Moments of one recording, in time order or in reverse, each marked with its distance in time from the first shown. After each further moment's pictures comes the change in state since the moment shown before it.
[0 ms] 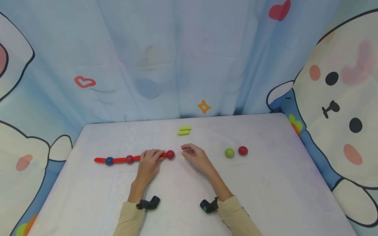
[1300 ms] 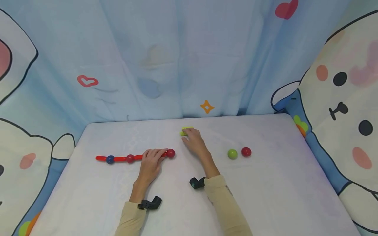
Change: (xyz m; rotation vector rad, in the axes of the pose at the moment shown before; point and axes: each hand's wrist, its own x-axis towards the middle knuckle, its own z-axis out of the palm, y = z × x) left_hand 0.000 -0.004 0.006 -0.015 -0.037 -0.033; right_hand 0.077 -0.005 -0.001 -0.446 0.065 -0.168
